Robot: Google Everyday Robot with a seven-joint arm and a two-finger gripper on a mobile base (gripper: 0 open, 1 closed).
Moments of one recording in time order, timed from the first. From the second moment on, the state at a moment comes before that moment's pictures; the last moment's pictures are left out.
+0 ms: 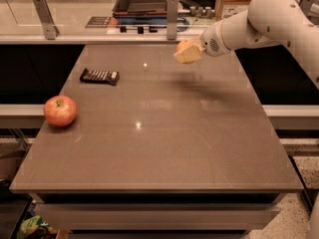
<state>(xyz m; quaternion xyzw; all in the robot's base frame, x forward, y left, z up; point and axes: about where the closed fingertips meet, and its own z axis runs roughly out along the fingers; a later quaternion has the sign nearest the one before) 0.733 -0.092 0.900 -0.42 0.78 0.18 0.44</state>
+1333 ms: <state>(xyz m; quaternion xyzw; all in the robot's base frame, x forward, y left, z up) 0.636 0.017 0.901 -0.49 0.73 0.25 0.40</state>
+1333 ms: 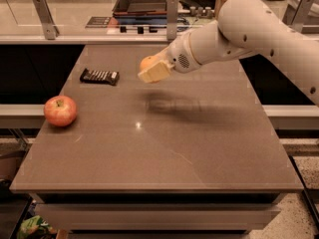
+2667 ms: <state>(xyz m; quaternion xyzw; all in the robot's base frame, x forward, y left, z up) 0.558 0.095 0.864 -0.49 0.69 0.30 0.43</state>
